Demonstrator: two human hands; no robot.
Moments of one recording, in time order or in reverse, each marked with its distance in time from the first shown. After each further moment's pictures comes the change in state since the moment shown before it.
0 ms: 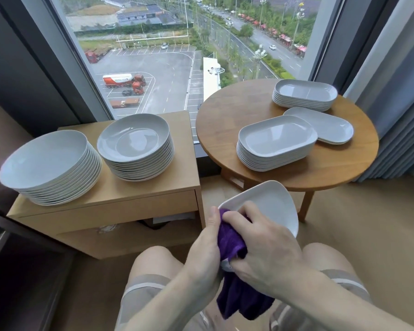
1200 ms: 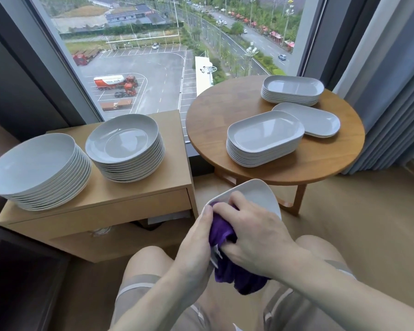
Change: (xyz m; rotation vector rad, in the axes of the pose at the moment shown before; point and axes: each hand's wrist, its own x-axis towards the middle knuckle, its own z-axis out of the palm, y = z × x) left_hand 0.005 -0.001 -0.001 0.109 -0.019 0.083; right_hand 0.013 0.009 -0.007 -0.058 -0.057 -0.042
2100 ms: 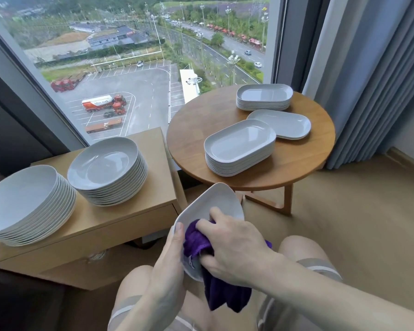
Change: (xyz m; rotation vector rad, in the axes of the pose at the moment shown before) left_hand -0.003 0.006 -0.001 -0.039 0.094 0.020; right_hand -0.003 -0.001 -0.009 0.019 -0.086 0.066
